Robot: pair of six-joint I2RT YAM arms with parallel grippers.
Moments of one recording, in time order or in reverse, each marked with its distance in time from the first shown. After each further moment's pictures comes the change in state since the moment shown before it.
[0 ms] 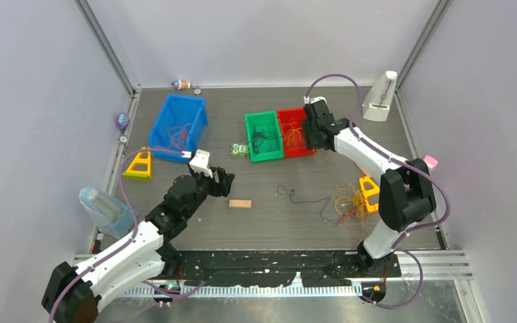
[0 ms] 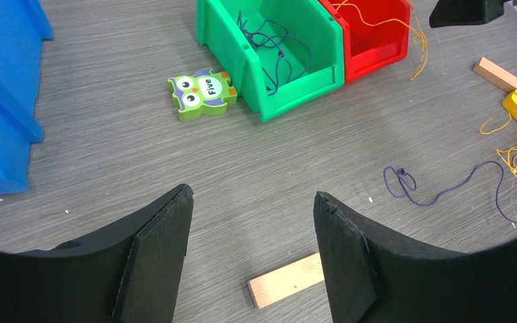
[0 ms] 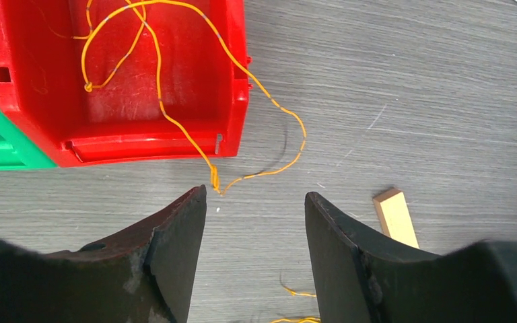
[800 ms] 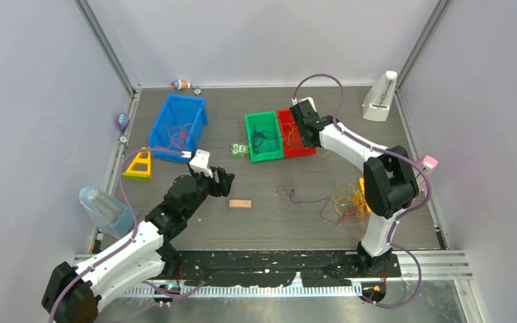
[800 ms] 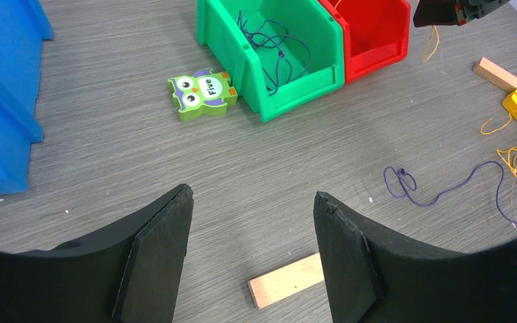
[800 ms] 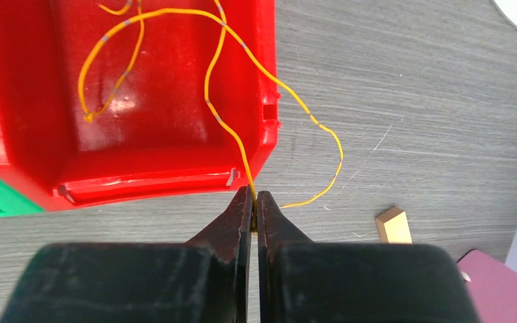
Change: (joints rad) left arm 0.000 0.000 0.000 0.000 0.000 0.000; right arm 0.041 0.164 0.087 0.008 0.087 -0.011
